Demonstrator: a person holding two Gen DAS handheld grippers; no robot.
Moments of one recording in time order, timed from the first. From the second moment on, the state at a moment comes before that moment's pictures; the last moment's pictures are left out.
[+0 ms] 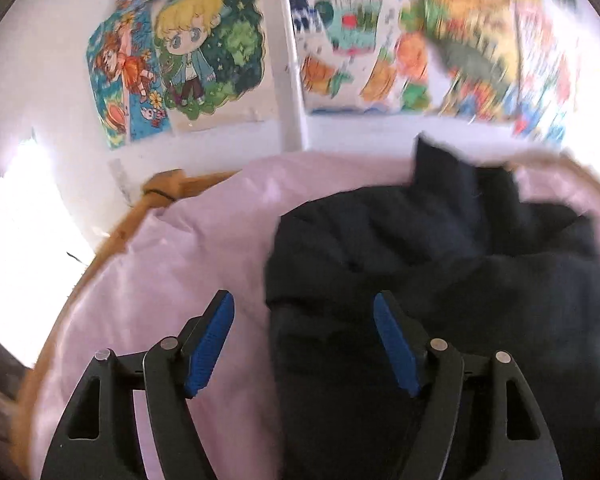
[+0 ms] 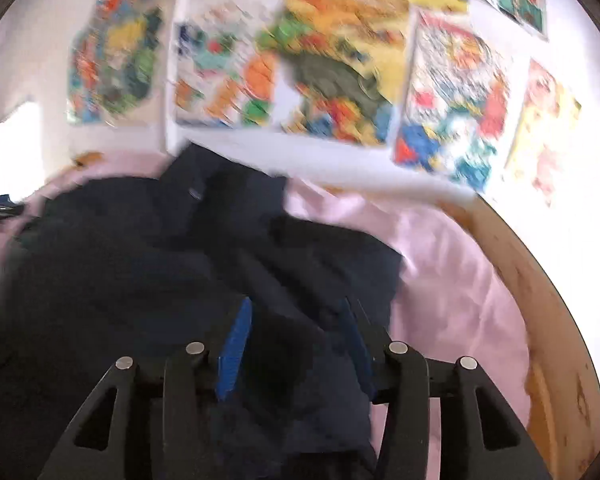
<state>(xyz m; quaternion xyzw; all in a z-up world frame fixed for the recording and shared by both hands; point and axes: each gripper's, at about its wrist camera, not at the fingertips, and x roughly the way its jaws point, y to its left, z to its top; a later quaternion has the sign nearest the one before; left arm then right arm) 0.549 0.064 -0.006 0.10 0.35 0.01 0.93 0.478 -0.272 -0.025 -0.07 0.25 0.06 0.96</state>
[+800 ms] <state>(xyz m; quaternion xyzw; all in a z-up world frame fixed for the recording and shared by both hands) 0.579 0.099 -0.049 0.01 0.36 0.07 0.93 0.549 -0.229 -0.109 -0.08 0.34 0.16 0.92</state>
